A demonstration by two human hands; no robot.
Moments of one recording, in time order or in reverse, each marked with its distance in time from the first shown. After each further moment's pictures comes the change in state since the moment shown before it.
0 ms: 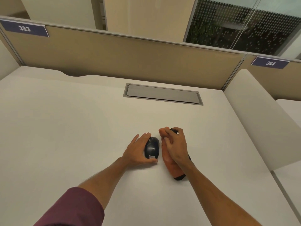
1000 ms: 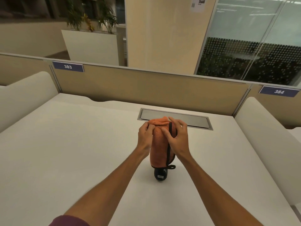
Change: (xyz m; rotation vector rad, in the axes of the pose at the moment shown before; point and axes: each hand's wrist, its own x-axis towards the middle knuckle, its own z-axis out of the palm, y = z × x) left_hand 0.036 0.108 -0.126 -1.000 0.651 -0.353; right_hand 0.042 -0.096 -0.044 0.379 0.117 -0.289
